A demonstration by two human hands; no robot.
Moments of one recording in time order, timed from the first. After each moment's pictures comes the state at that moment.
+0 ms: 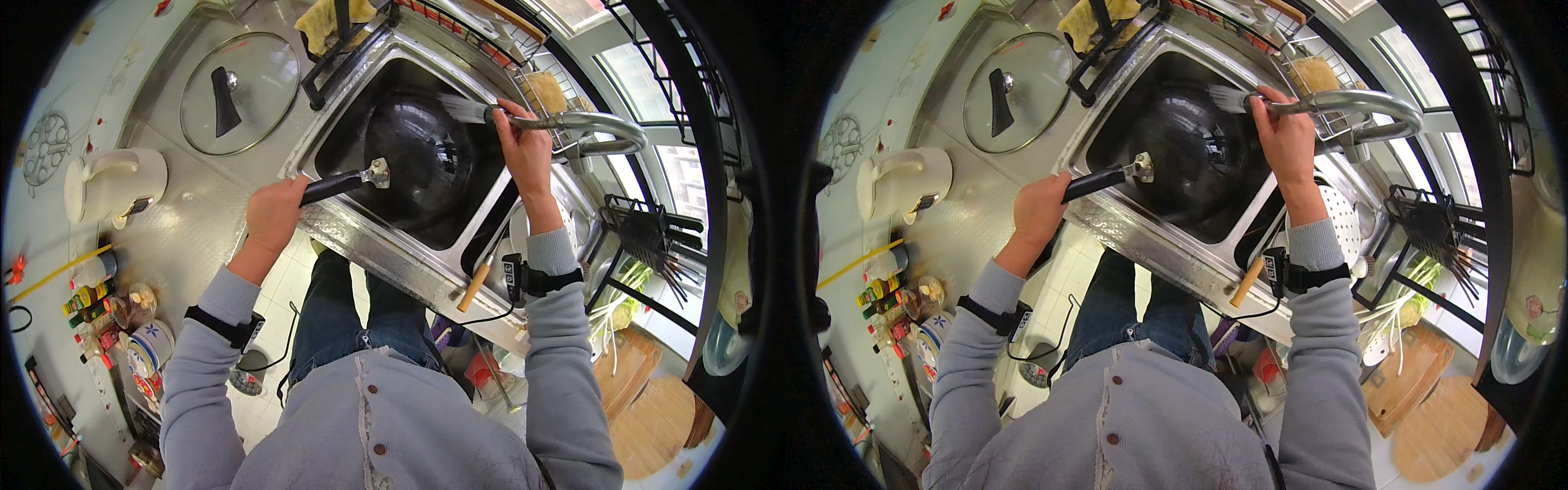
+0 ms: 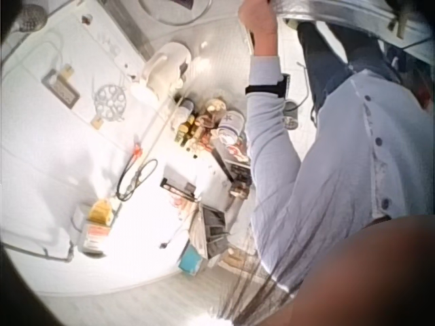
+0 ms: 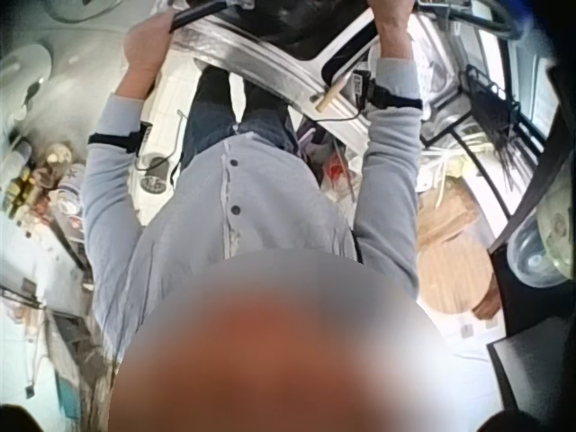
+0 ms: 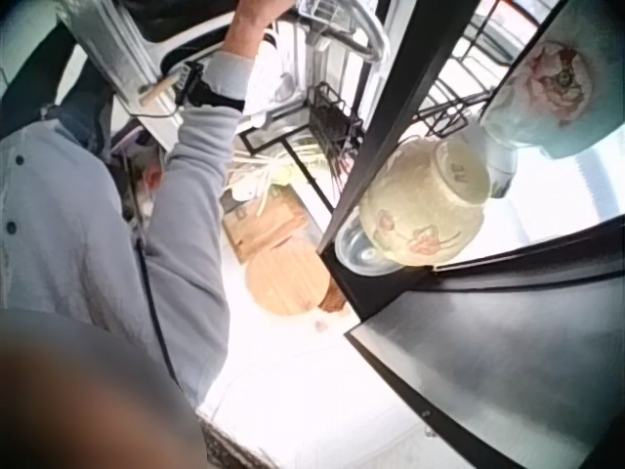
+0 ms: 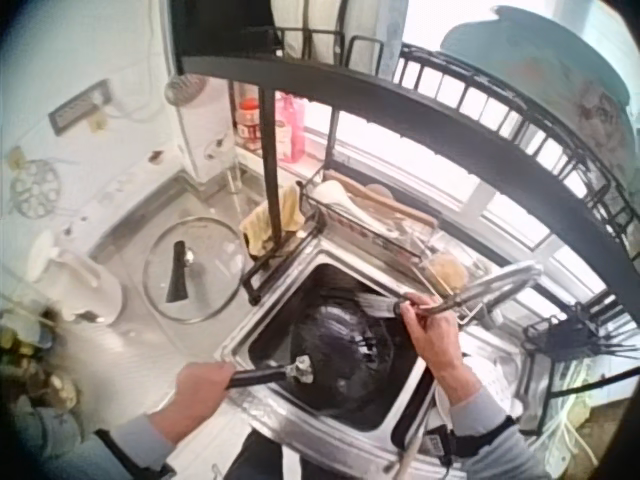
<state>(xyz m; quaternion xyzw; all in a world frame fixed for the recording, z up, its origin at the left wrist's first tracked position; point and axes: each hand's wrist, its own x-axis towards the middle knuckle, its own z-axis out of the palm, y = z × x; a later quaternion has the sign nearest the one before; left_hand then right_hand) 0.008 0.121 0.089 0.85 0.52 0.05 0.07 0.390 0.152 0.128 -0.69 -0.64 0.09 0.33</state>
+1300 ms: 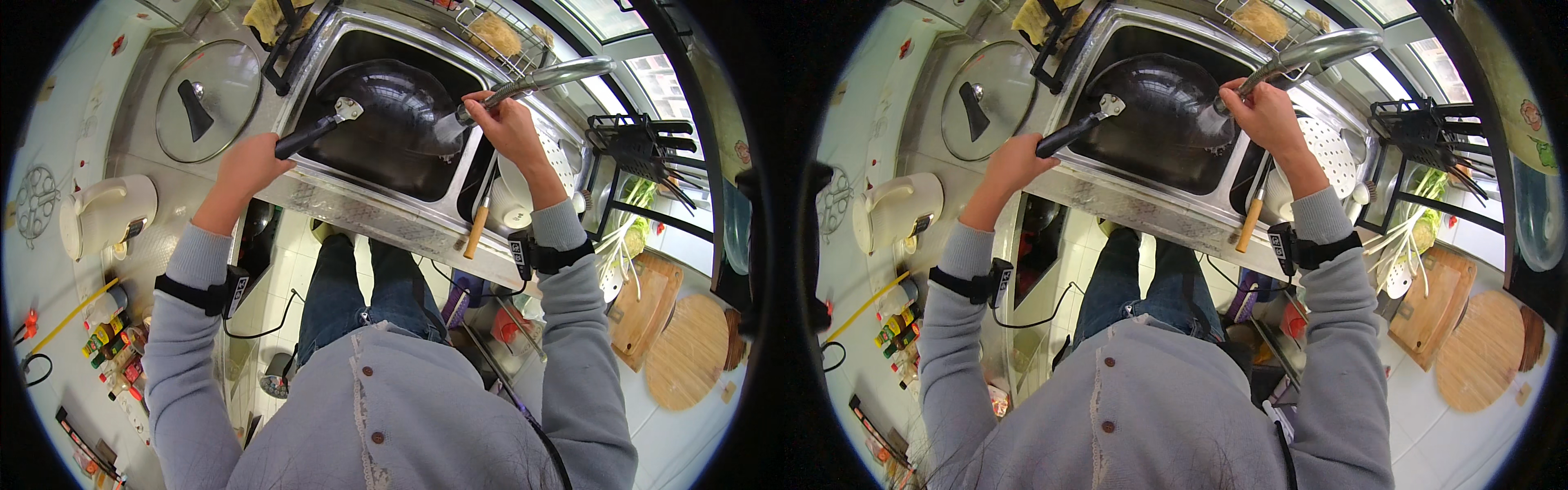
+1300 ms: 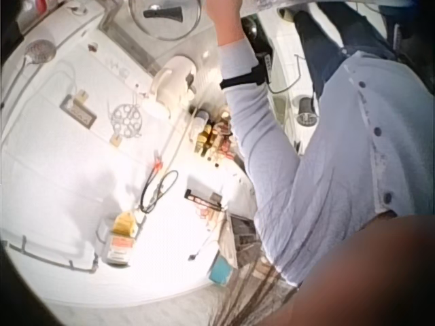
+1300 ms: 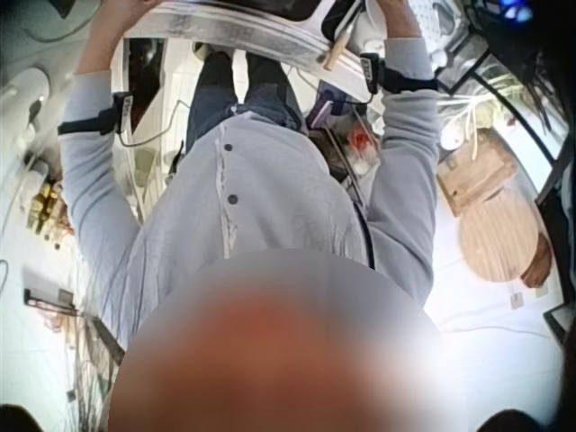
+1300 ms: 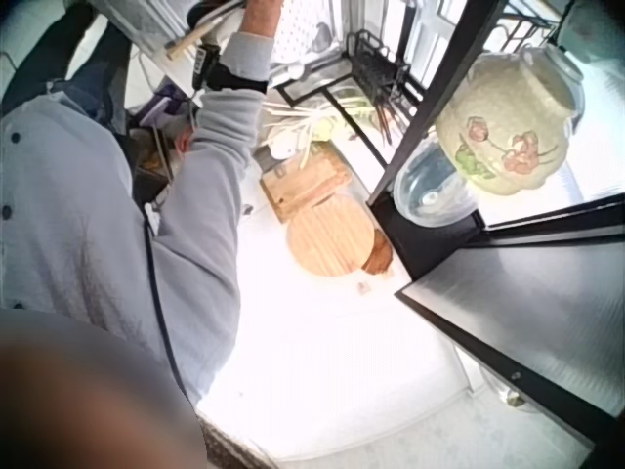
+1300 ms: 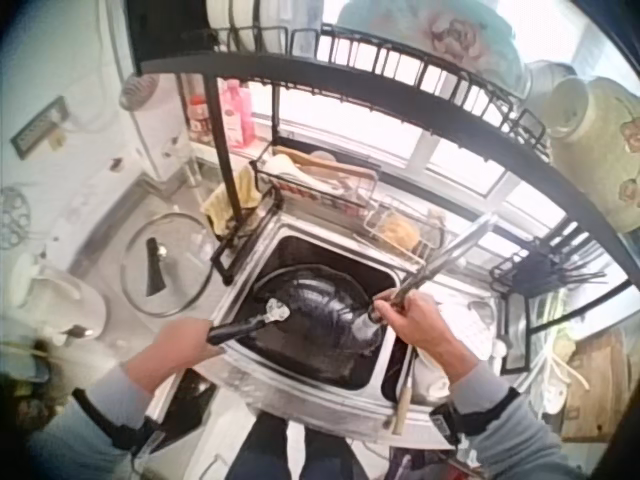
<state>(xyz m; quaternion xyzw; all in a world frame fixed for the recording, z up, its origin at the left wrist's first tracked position) 0.025 0.170 0.136 0.82 0.52 -0.13 0.20 0.394 0.075 0.145 -0.72 -0.60 0.24 0.26</state>
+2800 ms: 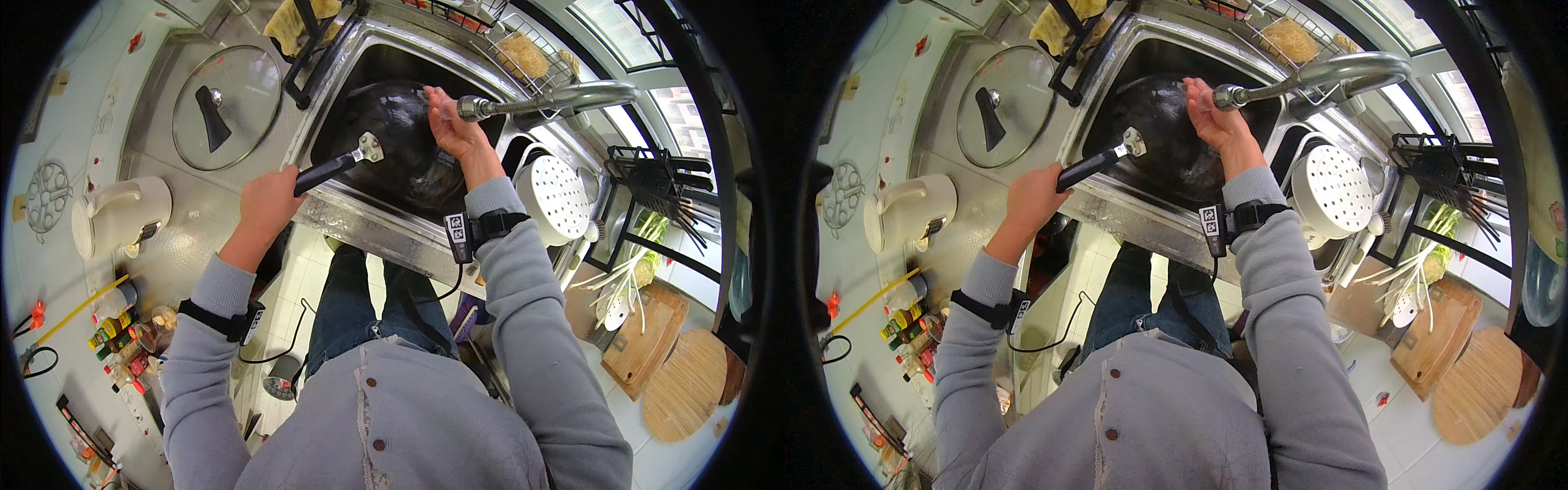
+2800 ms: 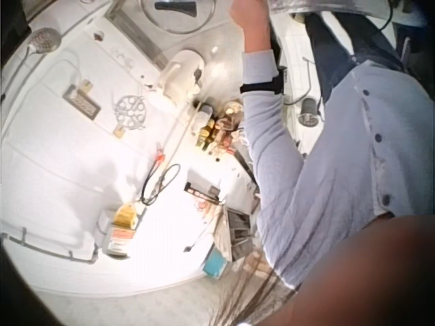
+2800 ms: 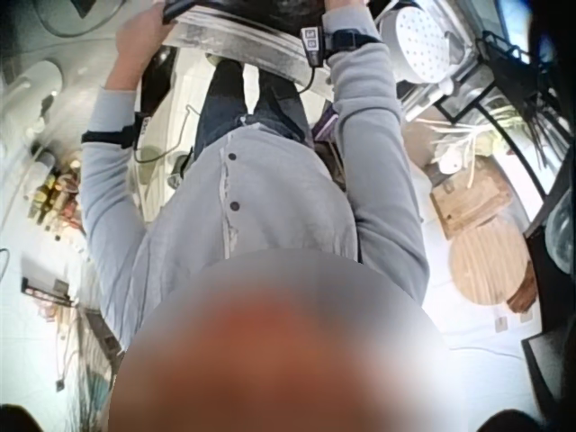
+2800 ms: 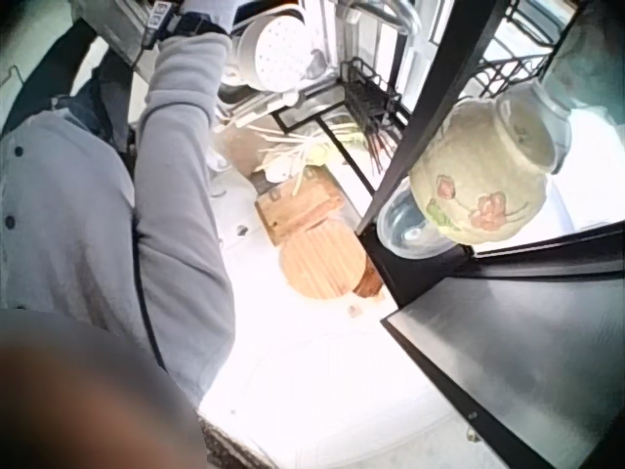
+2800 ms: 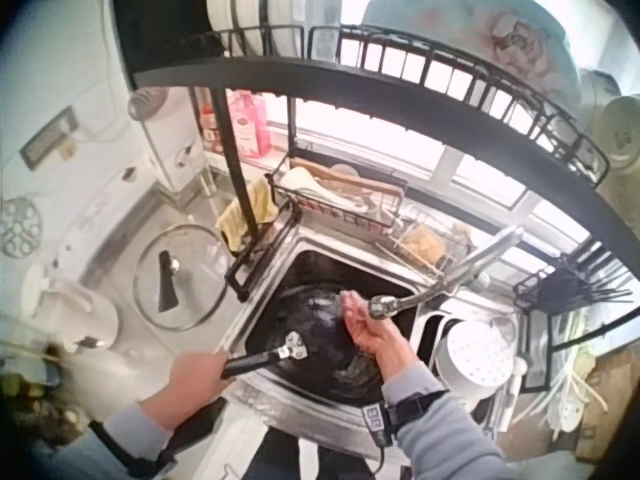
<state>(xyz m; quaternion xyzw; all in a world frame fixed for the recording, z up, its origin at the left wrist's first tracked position) 0.016 0.148 0.116 0.83 0.53 -0.11 0.14 0.356 0.165 0.015 -0.26 0.07 0.76 0.59</state>
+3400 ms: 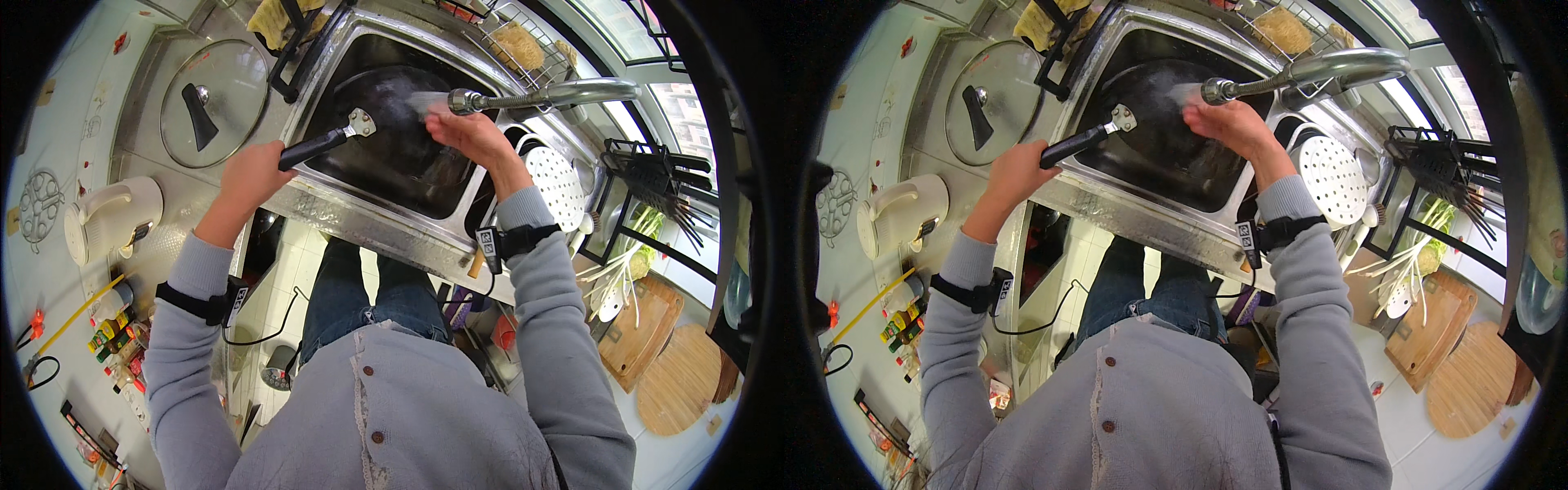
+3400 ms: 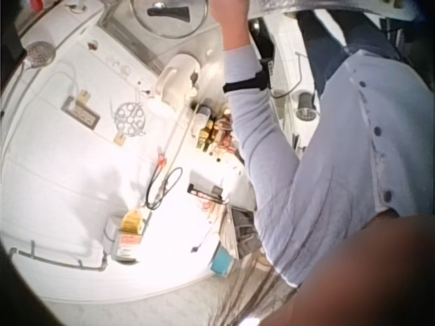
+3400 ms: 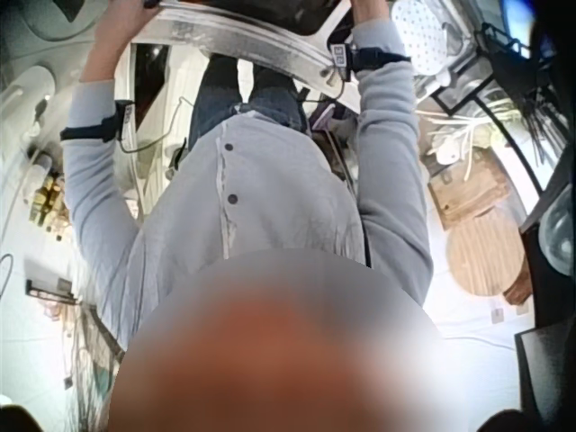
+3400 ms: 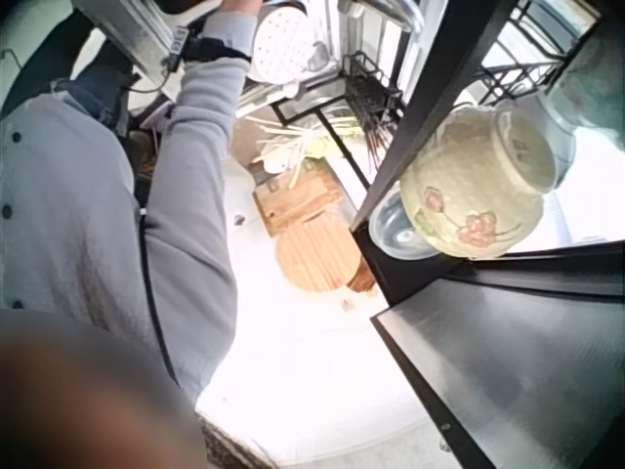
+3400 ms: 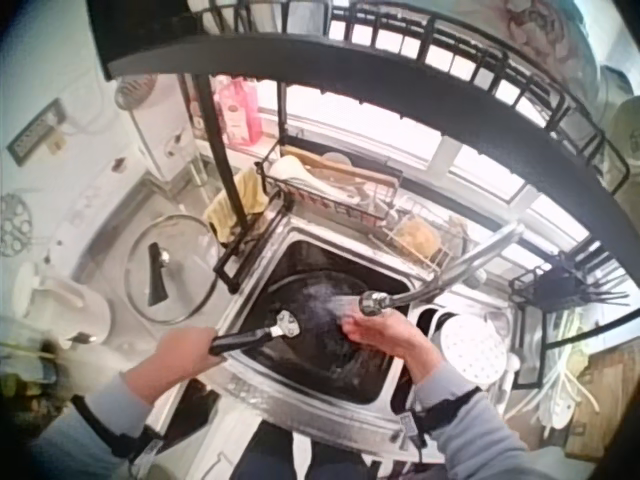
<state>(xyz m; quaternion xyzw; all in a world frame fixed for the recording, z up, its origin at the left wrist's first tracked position) 0.025 0.188 0.128 0.83 0.51 -0.13 0.18 0.384 0.126 0.065 -0.54 -0.18 0.72 0.40</state>
